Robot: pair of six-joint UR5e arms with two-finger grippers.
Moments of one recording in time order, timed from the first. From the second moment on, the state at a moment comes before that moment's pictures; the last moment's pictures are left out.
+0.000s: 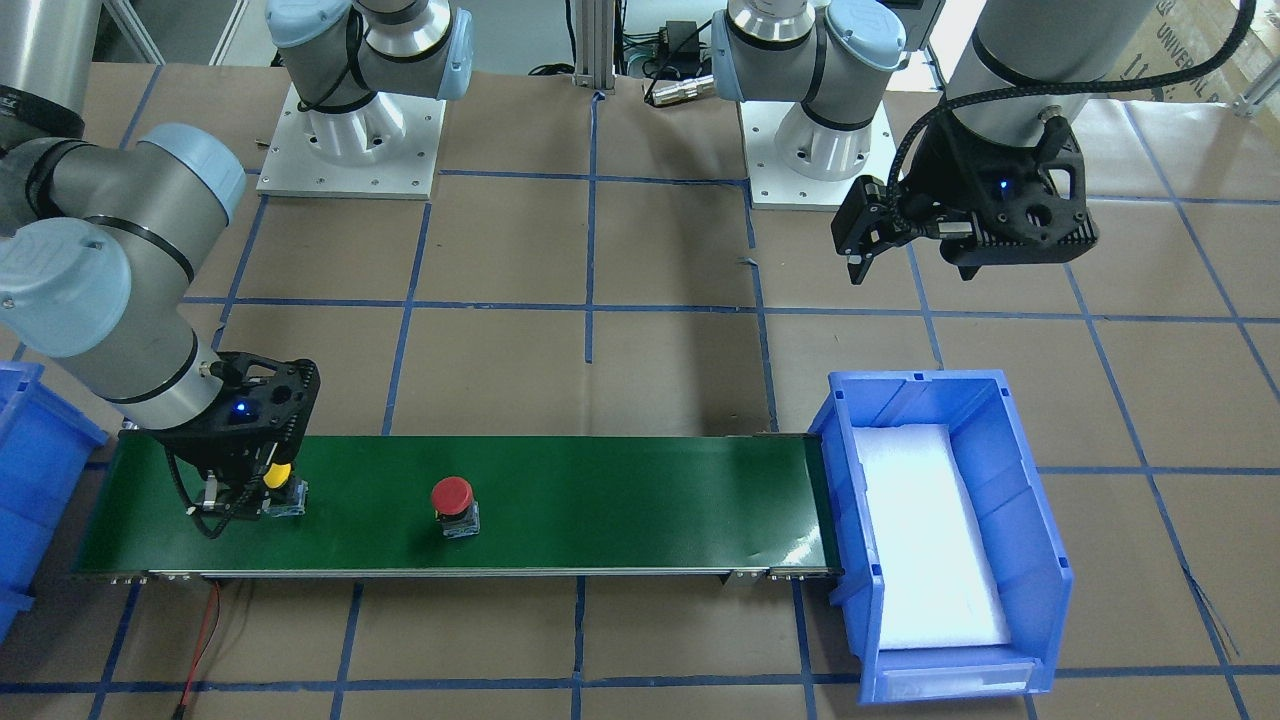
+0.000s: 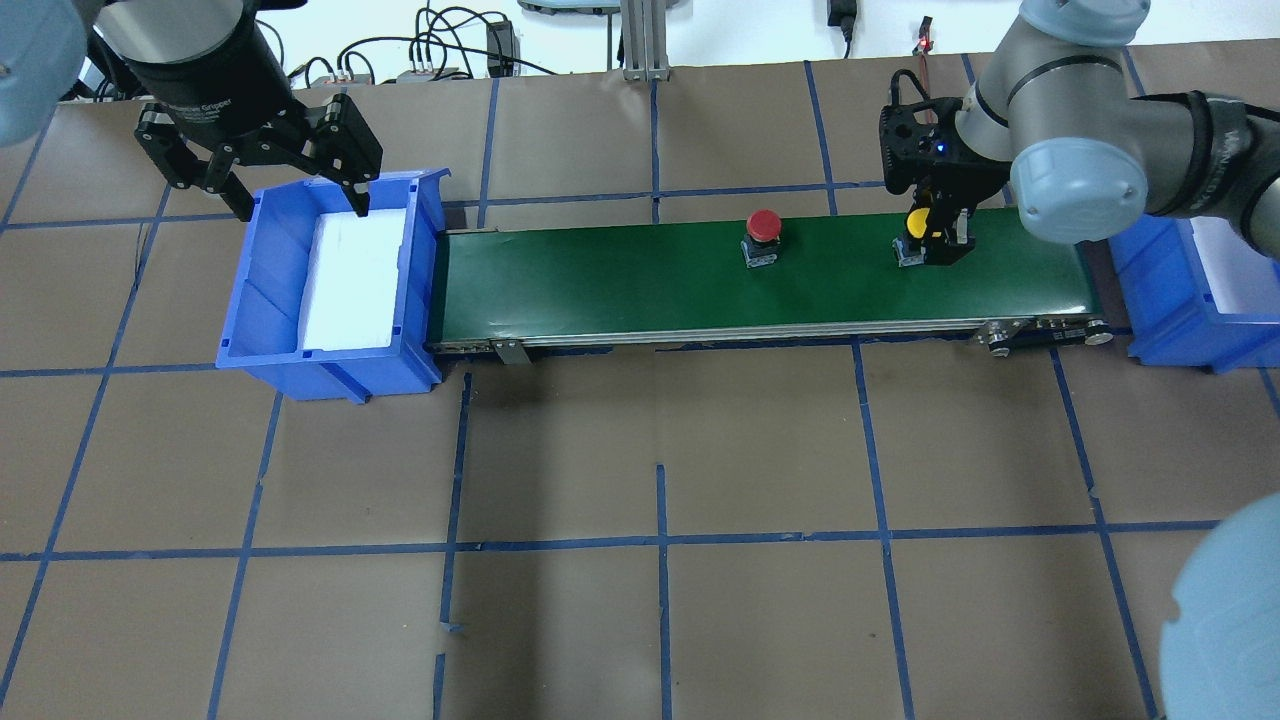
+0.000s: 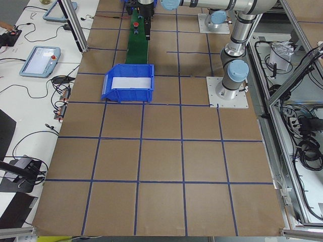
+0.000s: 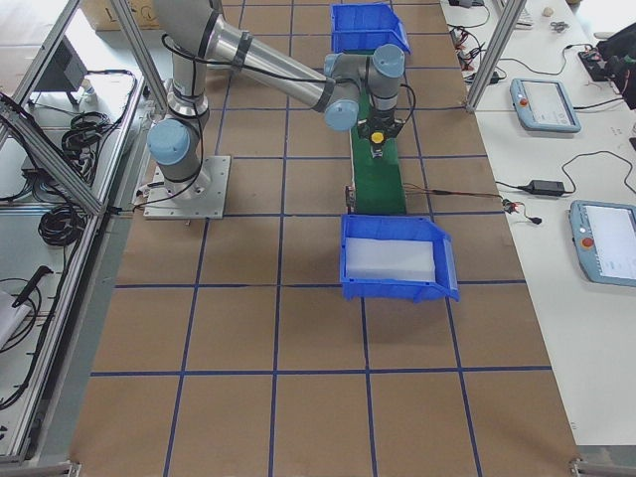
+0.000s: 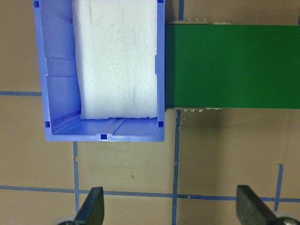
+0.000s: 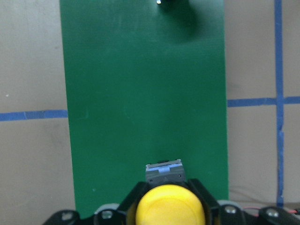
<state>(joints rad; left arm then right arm) -1.55 -1.64 -1.43 -1.66 1.62 -0.01 1.43 -1.24 1.68 -2.09 -1.48 -1.66</state>
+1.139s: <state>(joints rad) -1.55 -1.65 -1.43 -1.66 1.62 -0.01 0.97 -1.11 1.41 -2.06 -1.45 -1.92</state>
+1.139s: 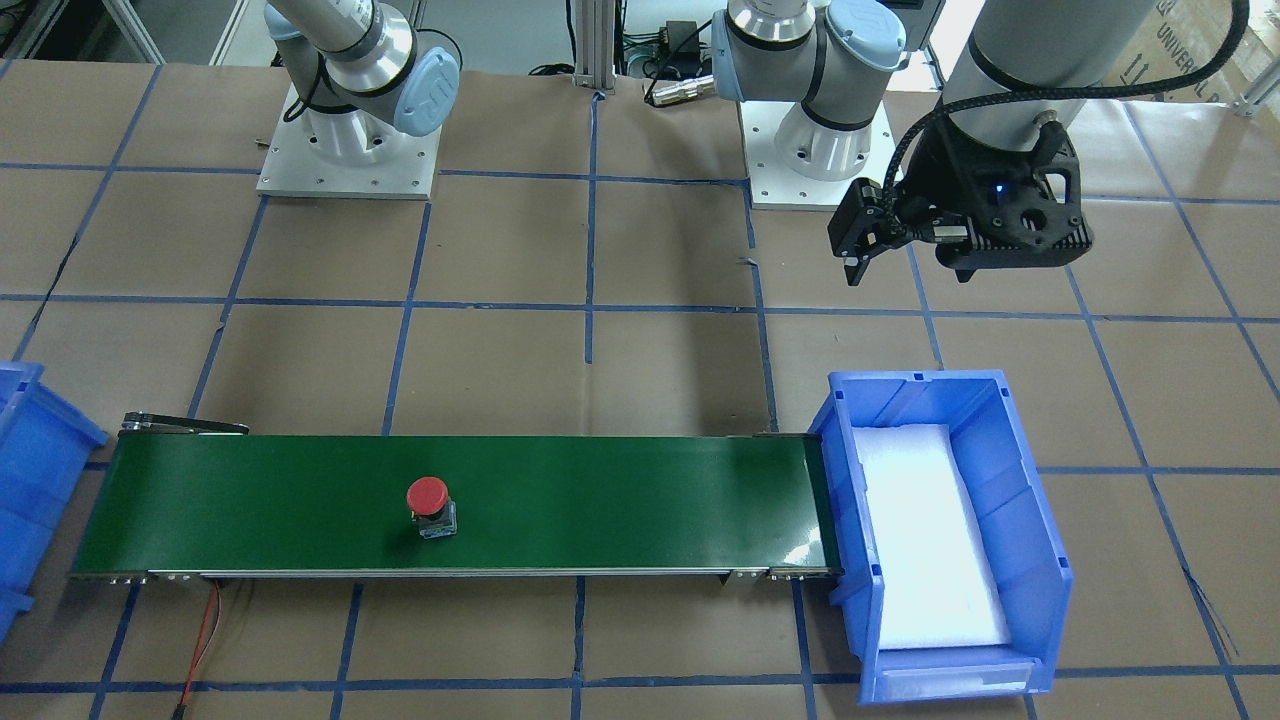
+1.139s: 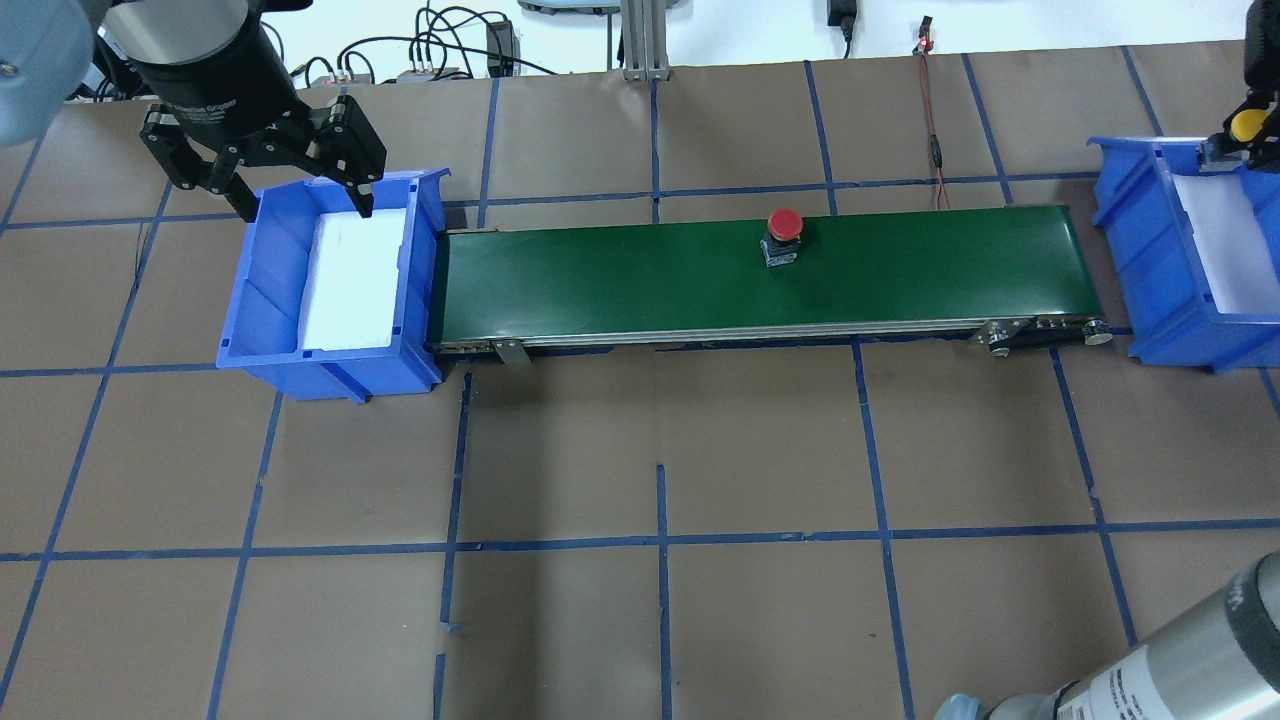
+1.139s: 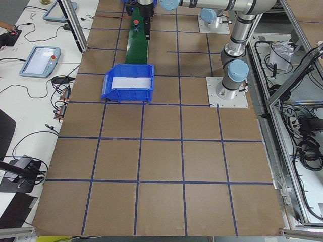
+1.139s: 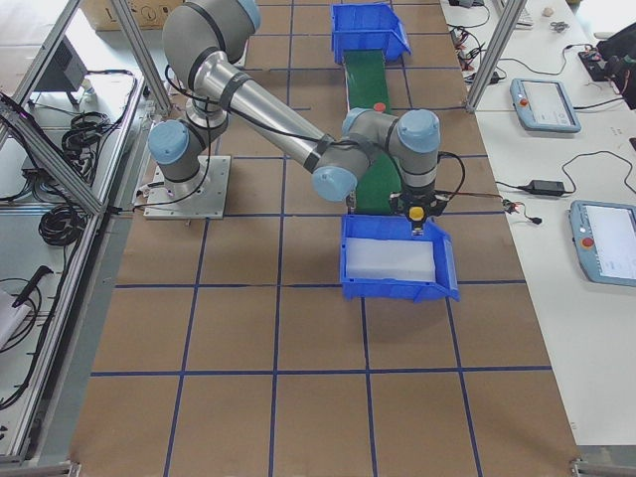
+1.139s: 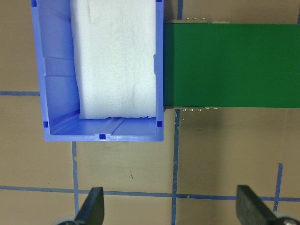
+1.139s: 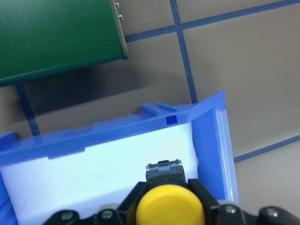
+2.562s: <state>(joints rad) -1.55 -1.65 -1.43 -1.66 1.62 -0.01 0.93 -1.08 1.42 -1.98 -1.49 -1.95</state>
